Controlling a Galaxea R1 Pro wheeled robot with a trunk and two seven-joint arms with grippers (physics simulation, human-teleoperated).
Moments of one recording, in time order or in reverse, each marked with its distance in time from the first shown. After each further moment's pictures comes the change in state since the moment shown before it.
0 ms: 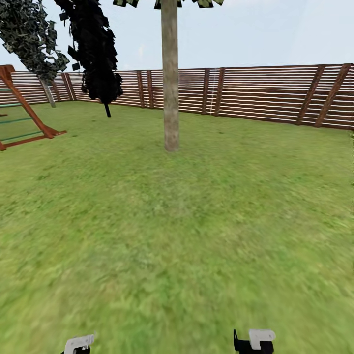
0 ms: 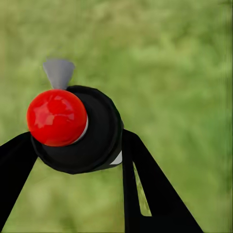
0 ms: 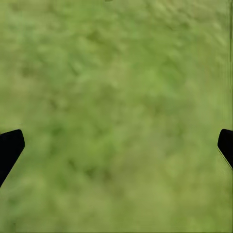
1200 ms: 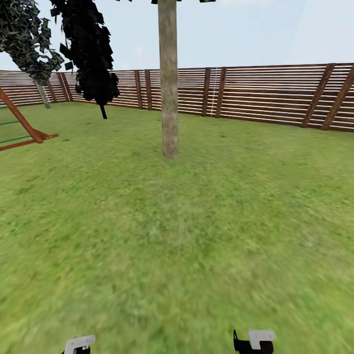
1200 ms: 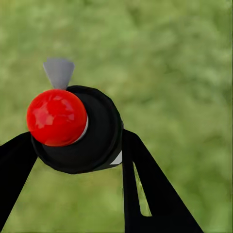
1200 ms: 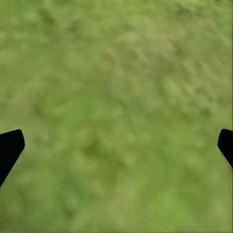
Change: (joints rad) left arm 0.000 -0.001 0.000 0.000 0.000 0.000 0.000; right arm -0.001 0.001 0.000 0.002 0.000 0.000 0.000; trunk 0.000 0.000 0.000
